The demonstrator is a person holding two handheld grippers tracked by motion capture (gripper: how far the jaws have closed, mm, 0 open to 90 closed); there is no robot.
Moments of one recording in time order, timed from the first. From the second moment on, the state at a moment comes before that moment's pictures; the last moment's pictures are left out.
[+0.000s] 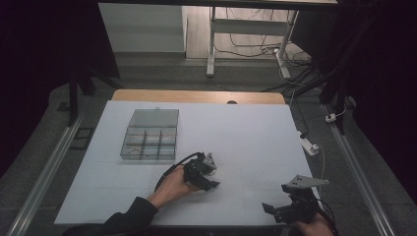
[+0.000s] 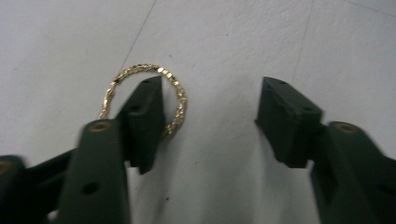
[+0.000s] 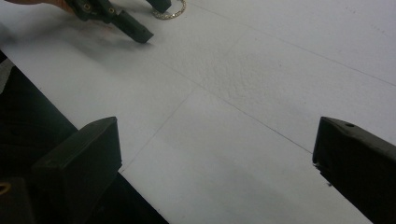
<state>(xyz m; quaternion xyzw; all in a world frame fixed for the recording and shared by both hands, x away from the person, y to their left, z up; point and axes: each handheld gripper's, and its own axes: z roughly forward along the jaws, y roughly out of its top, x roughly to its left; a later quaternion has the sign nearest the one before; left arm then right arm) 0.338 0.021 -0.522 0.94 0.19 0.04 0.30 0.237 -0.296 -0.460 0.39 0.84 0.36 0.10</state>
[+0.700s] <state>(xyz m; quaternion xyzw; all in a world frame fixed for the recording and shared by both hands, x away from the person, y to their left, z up) 0.339 0.032 -0.513 0.92 0.24 0.03 0.31 0.237 -0.295 -0.460 0.39 0.84 0.36 0.10</state>
